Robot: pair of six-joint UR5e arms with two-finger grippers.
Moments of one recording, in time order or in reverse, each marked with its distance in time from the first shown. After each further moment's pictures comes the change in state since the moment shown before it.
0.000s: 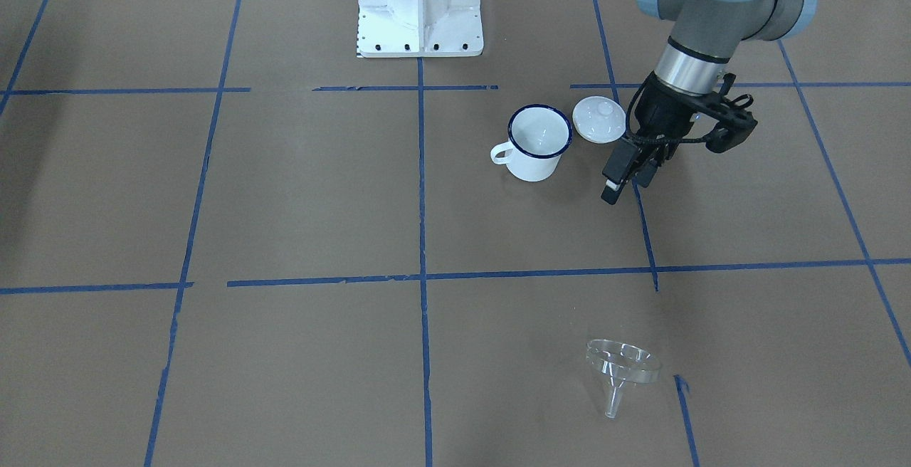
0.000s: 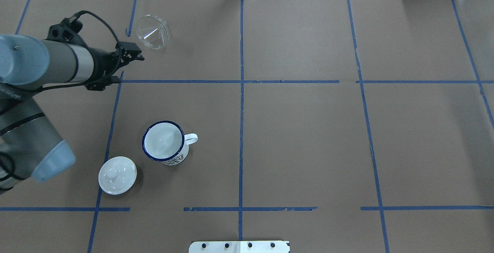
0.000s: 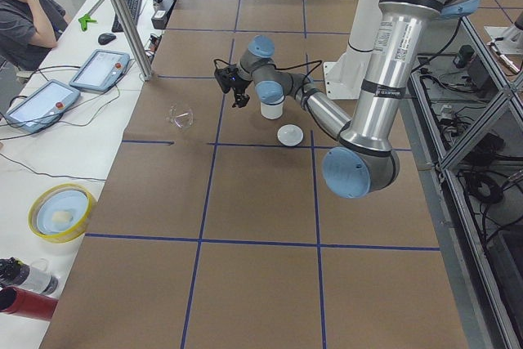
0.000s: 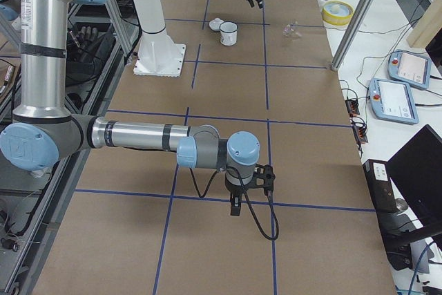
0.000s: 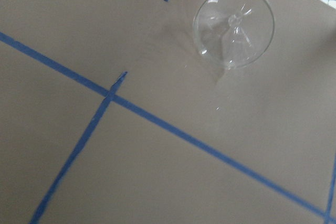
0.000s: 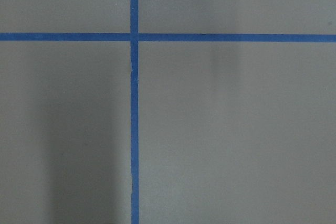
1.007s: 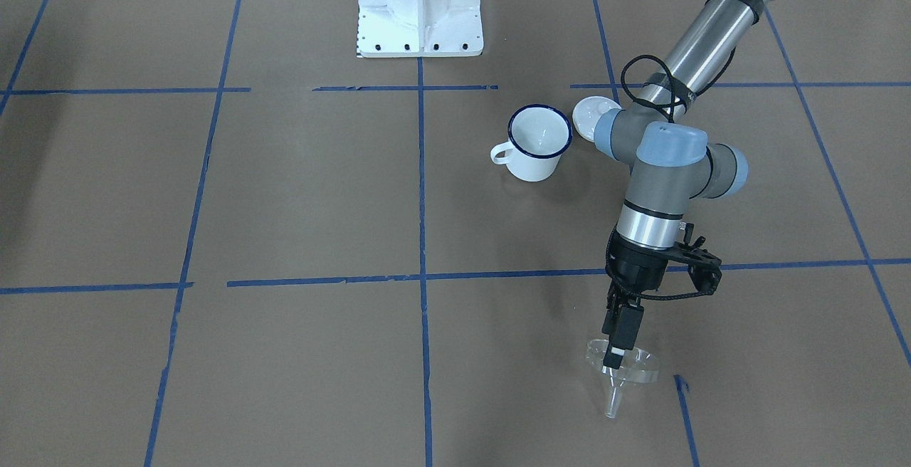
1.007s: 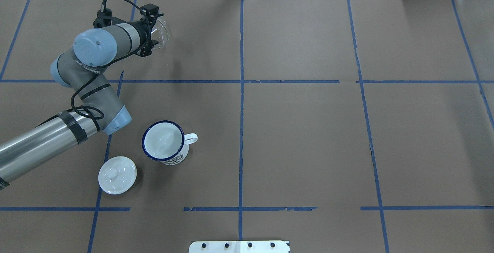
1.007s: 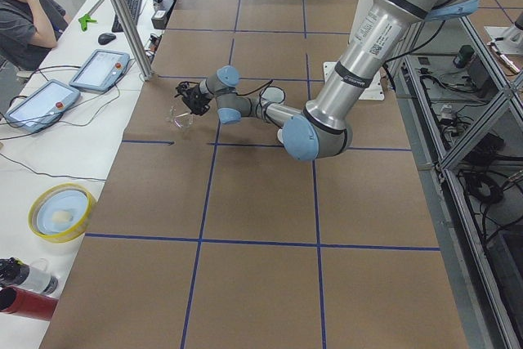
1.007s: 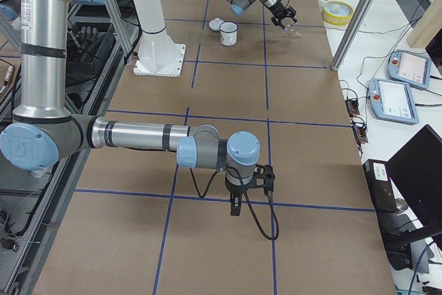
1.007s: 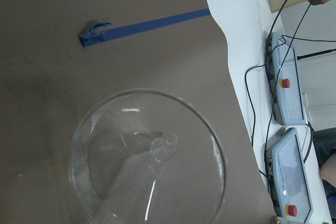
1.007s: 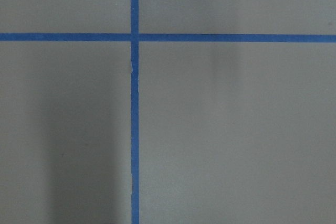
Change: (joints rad) left arm -0.023 -0.315 0.700 -0.521 0.251 -0.421; right arm 0.000 0.000 0.001 0.000 0.000 0.000
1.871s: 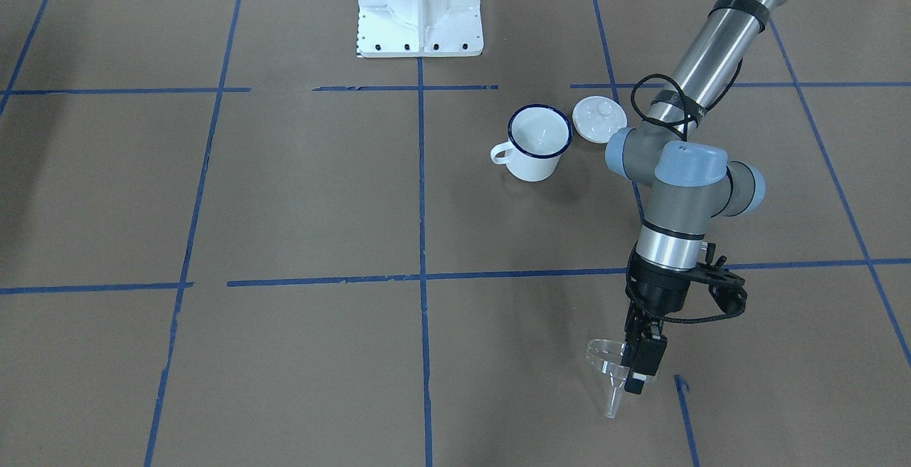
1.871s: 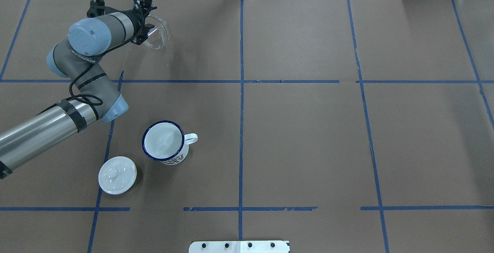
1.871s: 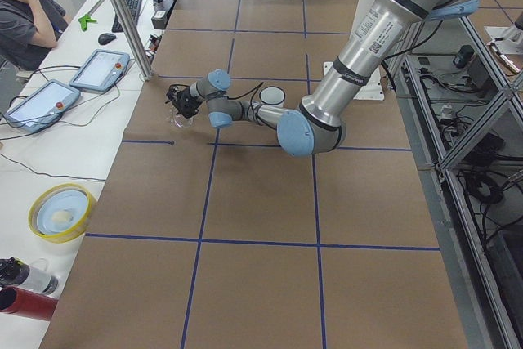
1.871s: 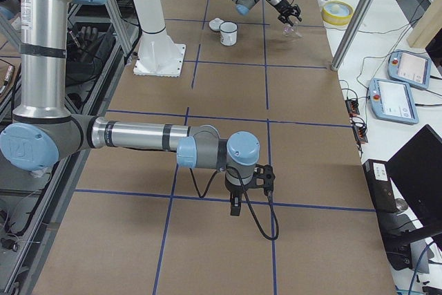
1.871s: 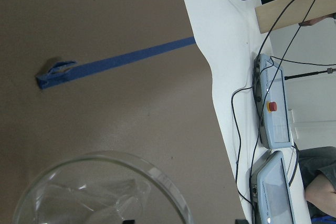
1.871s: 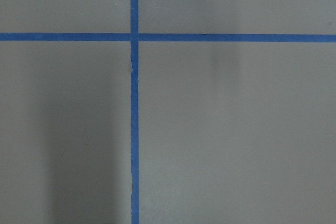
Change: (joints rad) left arm -0.039 -0.029 0.073 -0.054 0.001 -0.004; right arm 0.000 0.000 0.000 0.000 0.000 0.000
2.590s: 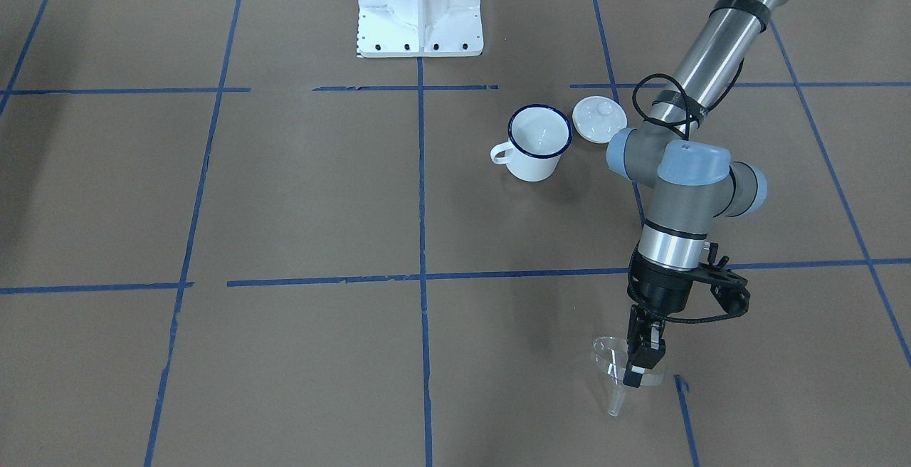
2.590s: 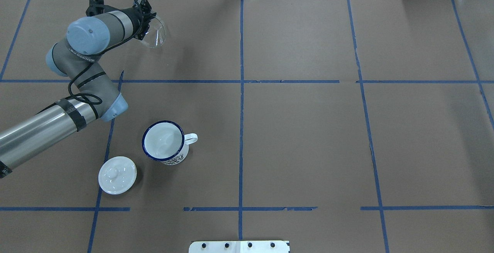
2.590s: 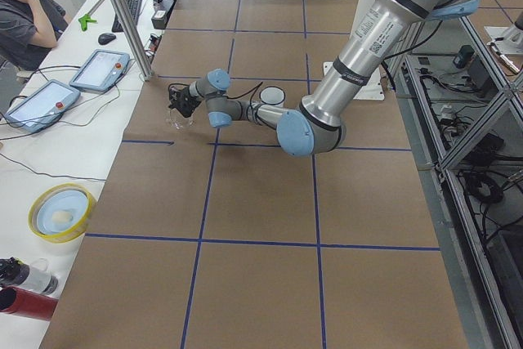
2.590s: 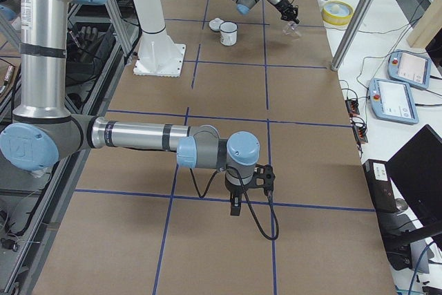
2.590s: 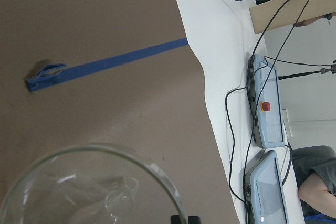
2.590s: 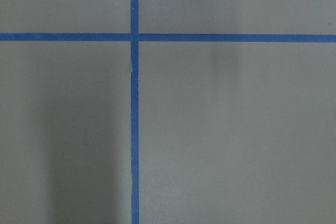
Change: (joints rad) left arm -0.005 0.000 -0.008 -0.011 0.000 0.002; right arm 0.000 0.000 0.000 0.000 0.000 0.000
